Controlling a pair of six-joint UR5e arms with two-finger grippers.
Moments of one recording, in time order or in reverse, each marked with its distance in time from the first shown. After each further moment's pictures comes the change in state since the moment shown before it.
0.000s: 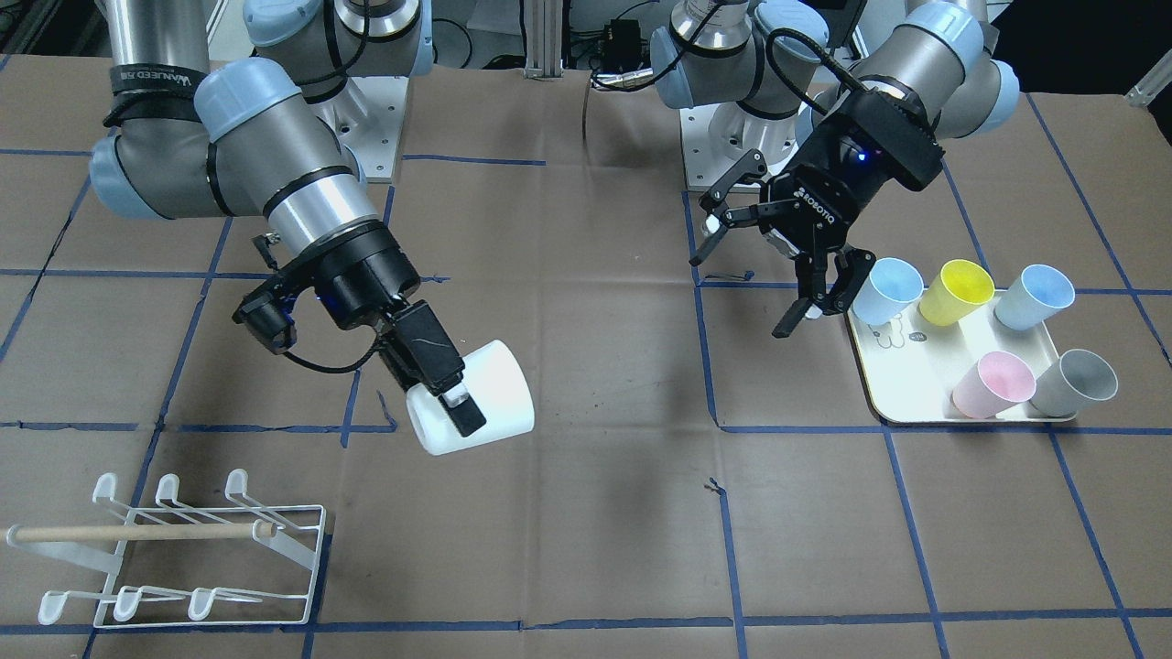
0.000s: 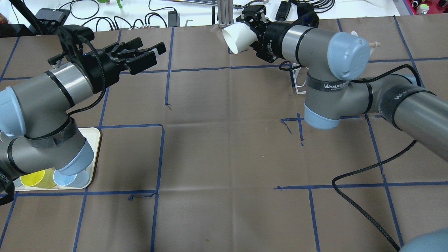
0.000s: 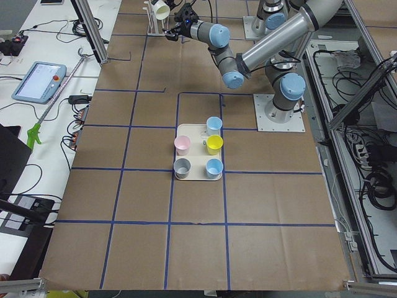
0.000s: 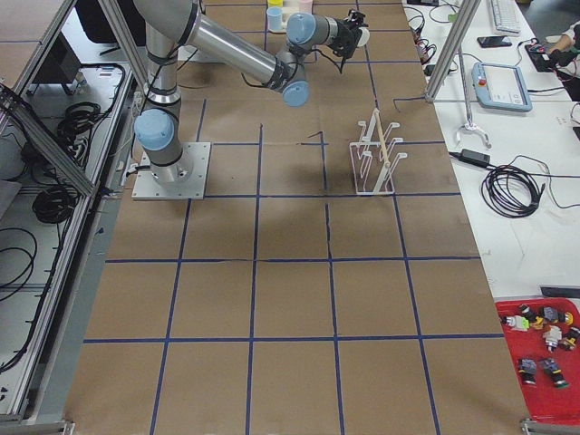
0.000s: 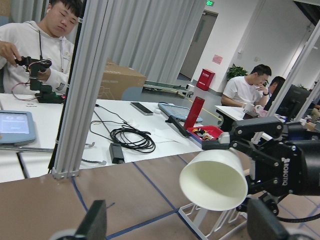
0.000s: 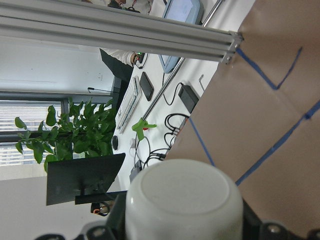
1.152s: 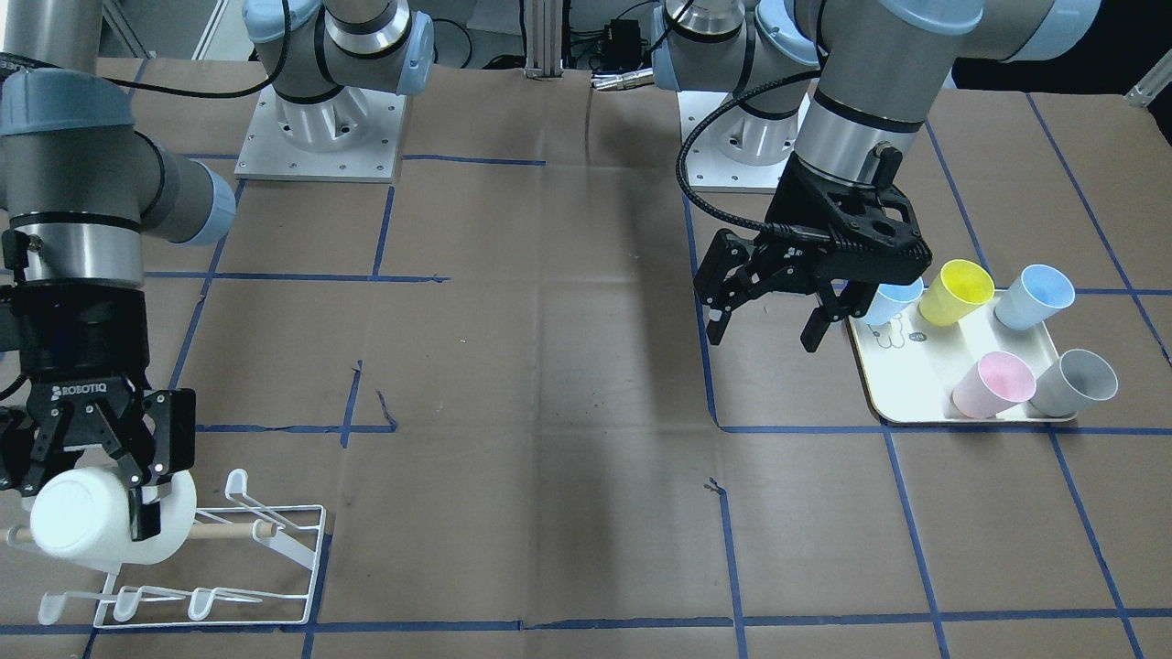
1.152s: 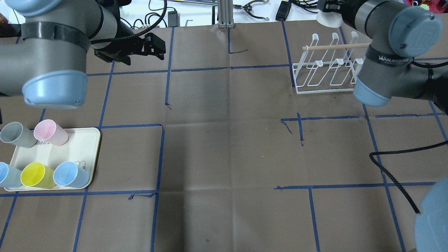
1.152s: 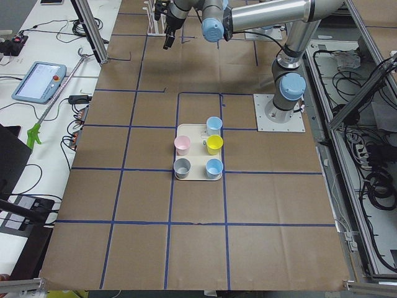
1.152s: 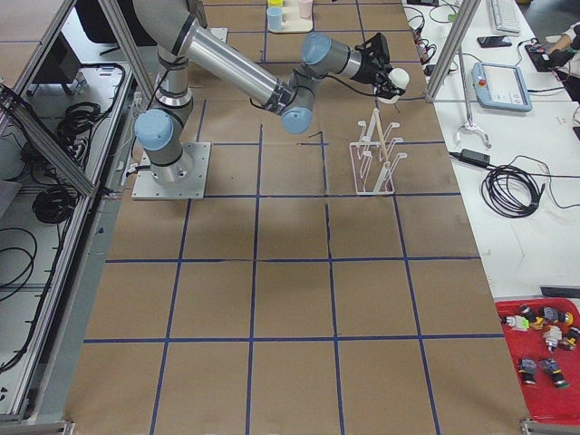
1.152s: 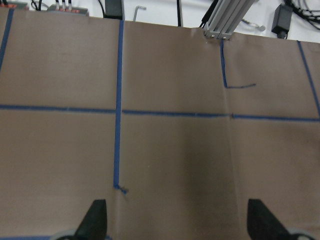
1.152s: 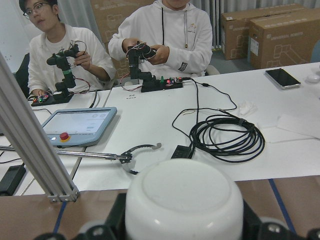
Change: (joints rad) left arm -0.256 -0.015 0.523 -1.301 0.761 -0.084; right arm -0.233 0.043 -0.079 -0.030 -0.269 -1.089
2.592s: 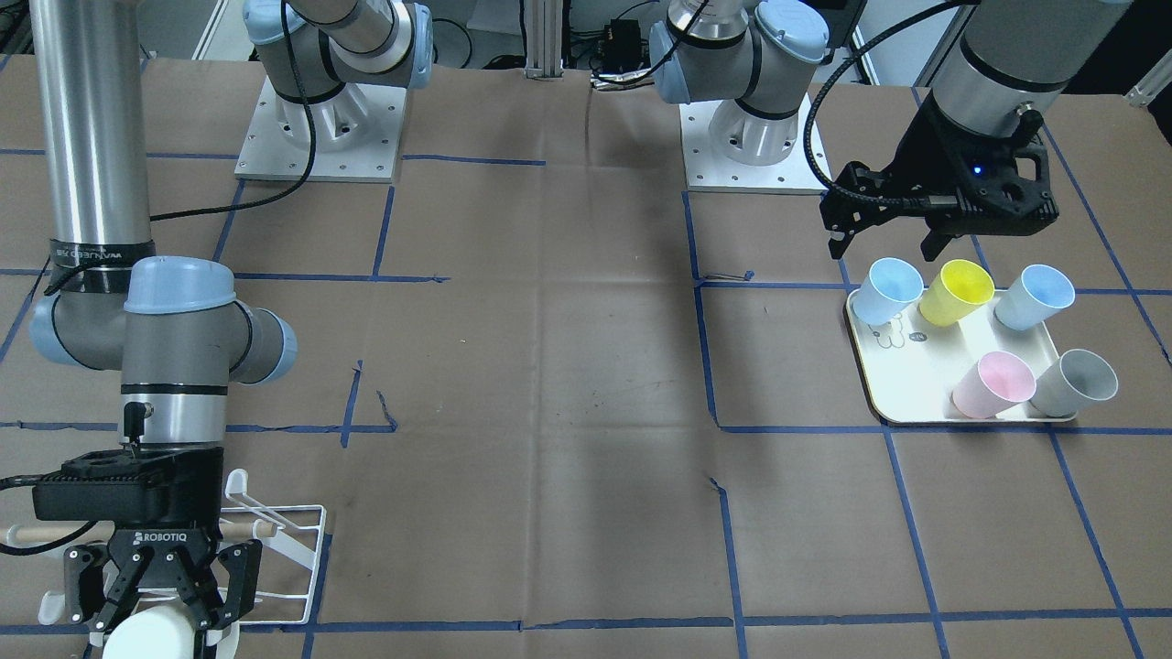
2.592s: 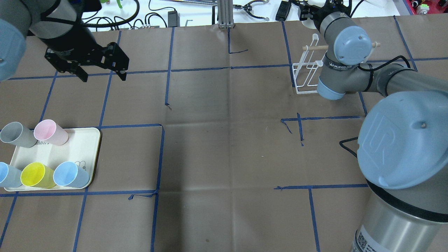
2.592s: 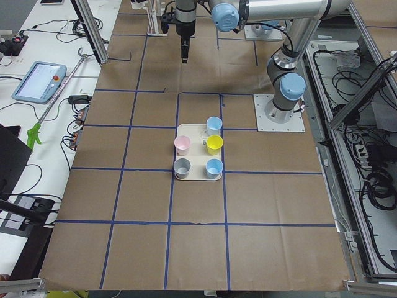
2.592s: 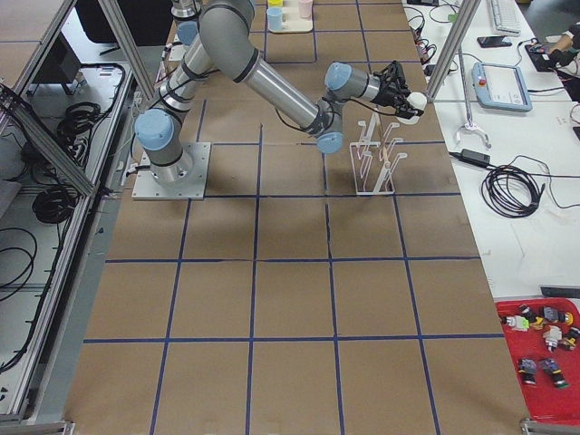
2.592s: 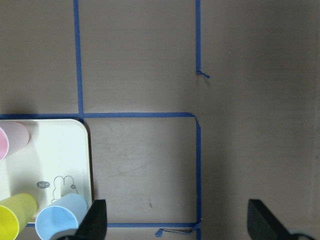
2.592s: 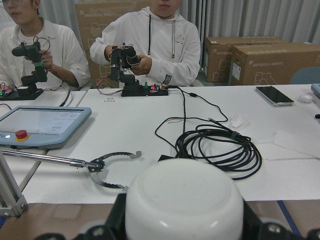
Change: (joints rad) left arm 0.232 0.110 -0.006 -0.376 0.099 0.304; right arm 0.096 0.318 -0.153 -0.240 -0.164 -0.038
